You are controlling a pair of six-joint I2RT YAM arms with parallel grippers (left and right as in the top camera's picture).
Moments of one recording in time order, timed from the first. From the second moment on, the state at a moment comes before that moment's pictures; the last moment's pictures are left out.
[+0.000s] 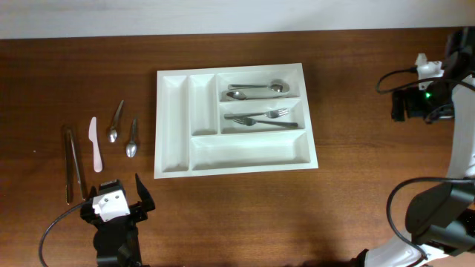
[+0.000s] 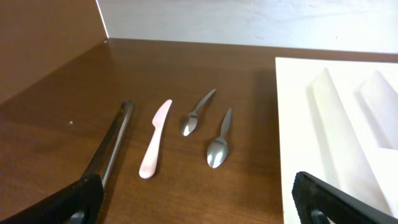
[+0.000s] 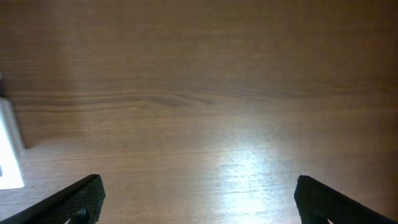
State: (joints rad) left arm 0.04 0.04 0.13 -0.36 -0.27 -0.02; right arm -0.37 1.84 1.85 -1.37 0.04 -0.33
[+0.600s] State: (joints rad) left arm 0.04 0.23 0.48 -0.54 -0.29 -0.02; right arm -0.40 1.85 1.85 -1.34 0.04 -0.33
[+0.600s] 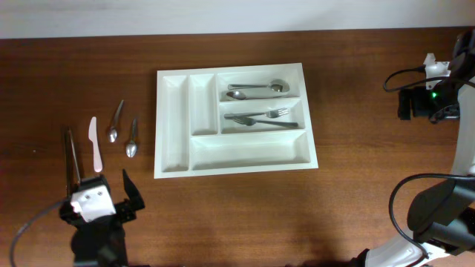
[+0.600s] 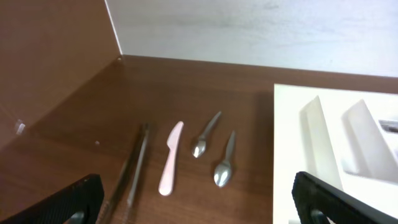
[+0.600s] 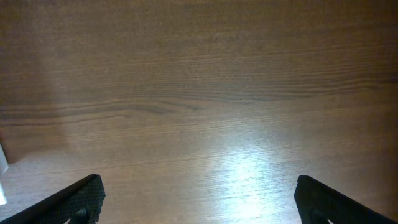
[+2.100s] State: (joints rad) left arm 0.36 1.80 1.73 -1.15 -0.01 0.09; right arm -0.40 1.85 1.85 -1.33 0.04 -0.33
